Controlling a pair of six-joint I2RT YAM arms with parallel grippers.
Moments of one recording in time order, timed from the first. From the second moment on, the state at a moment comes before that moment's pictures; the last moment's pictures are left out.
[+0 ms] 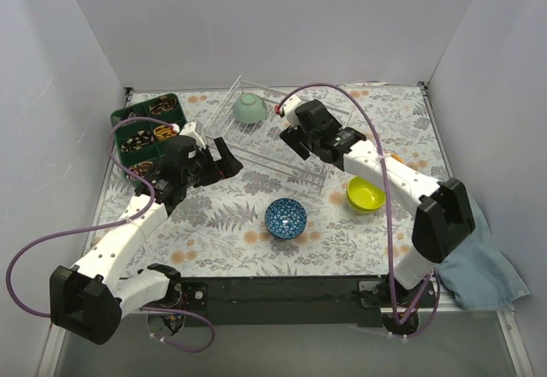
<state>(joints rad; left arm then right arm) -0.36 1.08 0.84 -0.33 0.11 -0.64 0.72 1.59 1.35 -0.40 0.38 -0.33</state>
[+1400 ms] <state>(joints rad) -0.37 0.97 0.80 -0.42 0.10 -0.57 0.68 2.14 1.59 -0.36 0.81 -0.69</state>
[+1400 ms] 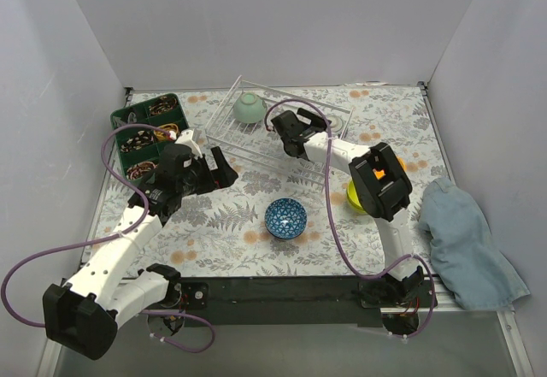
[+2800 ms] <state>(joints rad) -0.38 0.98 0.79 -0.43 0.09 -0.55 0.78 2.01 1.59 -0.37 0.73 -0.65</state>
